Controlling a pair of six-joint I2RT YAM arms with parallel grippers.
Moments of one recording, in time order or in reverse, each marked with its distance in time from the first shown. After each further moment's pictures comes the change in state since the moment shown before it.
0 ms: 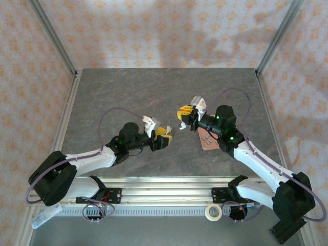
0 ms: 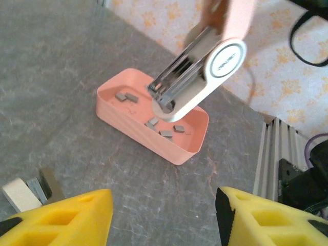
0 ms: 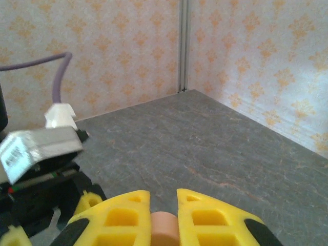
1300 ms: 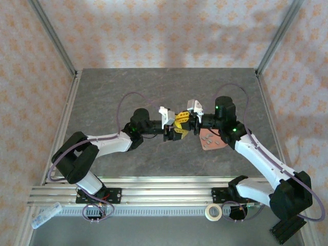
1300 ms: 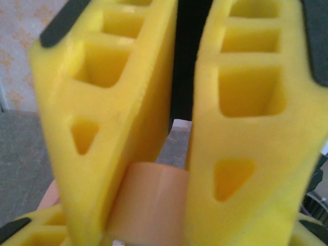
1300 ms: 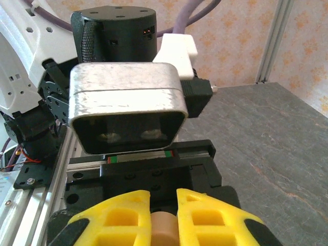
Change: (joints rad) left arm 0.000 0.306 0.291 0.266 0.376 0.196; right arm -0.041 0.046 0.156 -0.304 -0.366 -0.201
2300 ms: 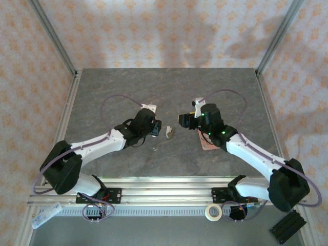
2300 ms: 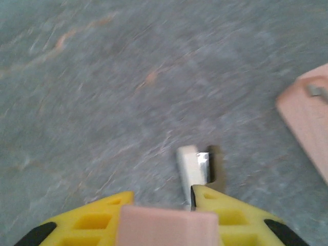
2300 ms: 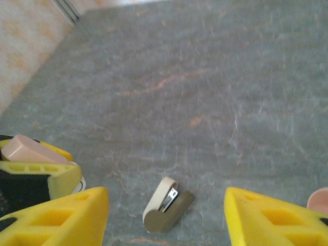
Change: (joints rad) left arm -0.006 -0.128 0.106 -1.000 -0.986 -0.395; right arm 0.134 0.107 -0.065 -0.046 0.846 0.658
